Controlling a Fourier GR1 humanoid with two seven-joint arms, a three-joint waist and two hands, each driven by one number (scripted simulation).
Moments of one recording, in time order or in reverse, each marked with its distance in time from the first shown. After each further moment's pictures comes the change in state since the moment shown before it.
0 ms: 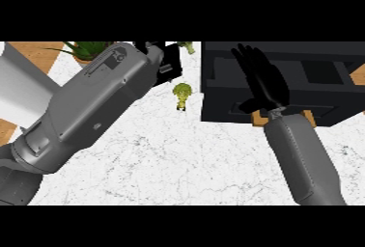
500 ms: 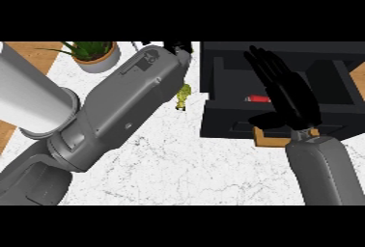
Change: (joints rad) left arm -0.082 -0.134 0.000 0.157 0.055 -0.012 -0.093; right arm 0.187 -0.032 0.025 -0.461 -0.151 0.262 0.009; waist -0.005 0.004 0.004
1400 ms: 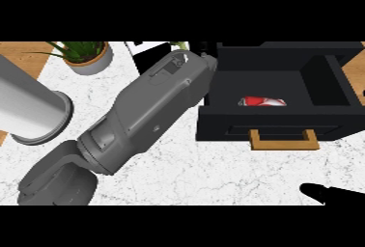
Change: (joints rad) left arm -0.091 -0.121 -0.002 0.151 0.087 -0.024 -0.110; right arm 0.390 0.058 -0.260 -0.722 -0.555 0.307 0.125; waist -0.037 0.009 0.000
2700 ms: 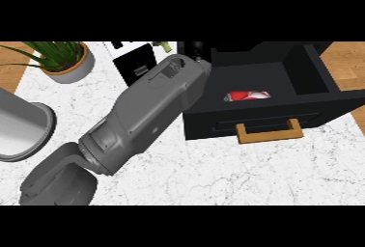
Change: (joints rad) left arm 0.027 -0.002 -0.015 0.032 -0.070 0.004 0.065; right arm 0.341 0.050 -0.440 -0.068 -0.989 0.054 0.262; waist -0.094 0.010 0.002
